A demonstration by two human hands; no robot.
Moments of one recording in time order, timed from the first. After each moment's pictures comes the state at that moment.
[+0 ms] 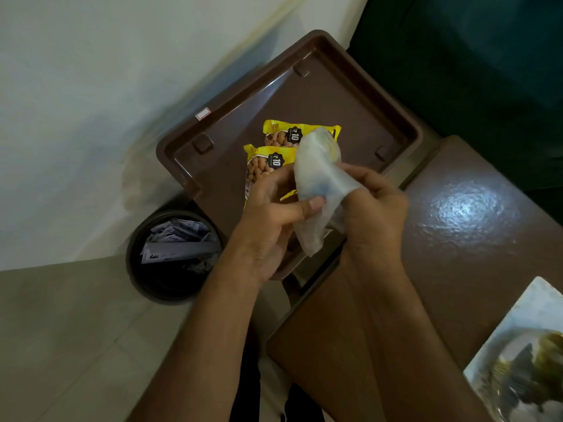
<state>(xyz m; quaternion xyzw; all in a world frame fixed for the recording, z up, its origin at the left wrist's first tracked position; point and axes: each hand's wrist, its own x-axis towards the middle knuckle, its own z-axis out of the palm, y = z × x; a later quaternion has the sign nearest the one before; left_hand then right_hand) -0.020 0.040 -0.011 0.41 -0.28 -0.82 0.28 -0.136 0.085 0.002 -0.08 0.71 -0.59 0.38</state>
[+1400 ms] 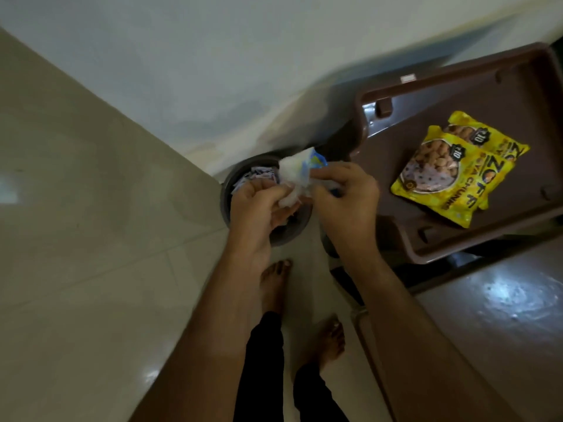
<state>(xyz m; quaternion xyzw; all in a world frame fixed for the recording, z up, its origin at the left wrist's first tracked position) 0.205 0.088 -0.066 0.63 -0.06 -0.64 0.44 0.076 0.075 -0.057 -0.46 0.69 -0.36 0.42</state>
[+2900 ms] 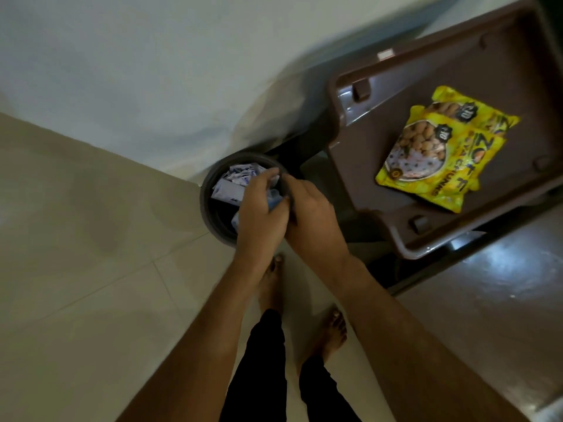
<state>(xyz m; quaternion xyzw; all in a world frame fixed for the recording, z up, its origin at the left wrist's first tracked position) 0.174 0.078 -0.104 0.70 -0.40 -0.52 0.28 0.073 0.081 -0.097 -0.66 0.63 -0.14 0.37</state>
